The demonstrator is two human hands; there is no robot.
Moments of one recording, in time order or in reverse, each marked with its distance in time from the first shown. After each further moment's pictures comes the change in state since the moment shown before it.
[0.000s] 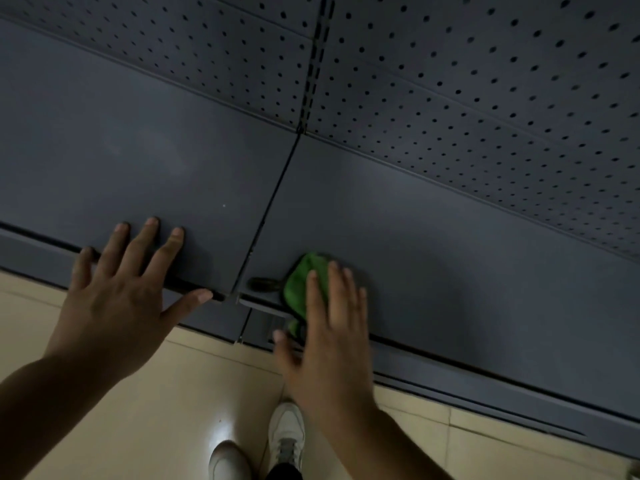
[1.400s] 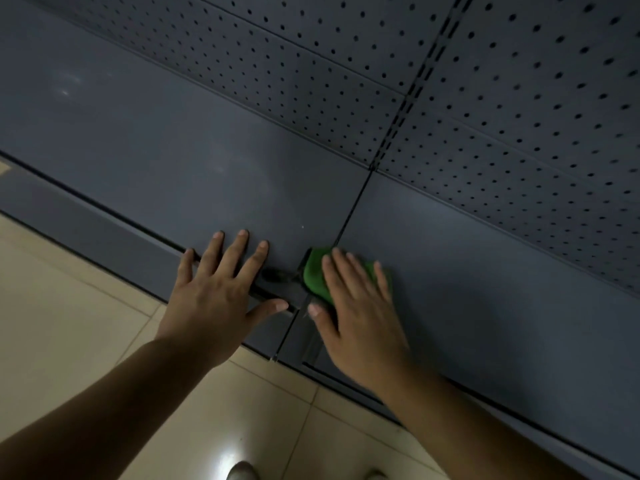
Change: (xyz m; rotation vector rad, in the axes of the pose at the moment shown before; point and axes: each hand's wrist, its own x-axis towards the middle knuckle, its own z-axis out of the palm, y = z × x) left_hand -0.004 0.004 -0.010 0.037 -0.072 -0.037; right_hand 0.068 -0.023 -0.003 -0.066 -0.108 -0.376
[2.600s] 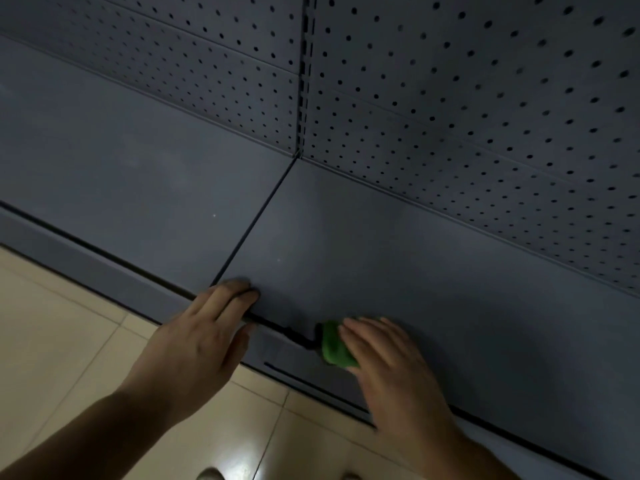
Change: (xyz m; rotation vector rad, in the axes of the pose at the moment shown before) left_hand -0.036 0.119 0.002 -0.193 0.192 0.217; right_hand -0.128 0.136 -0.002 -0.009 0.273 -0.147
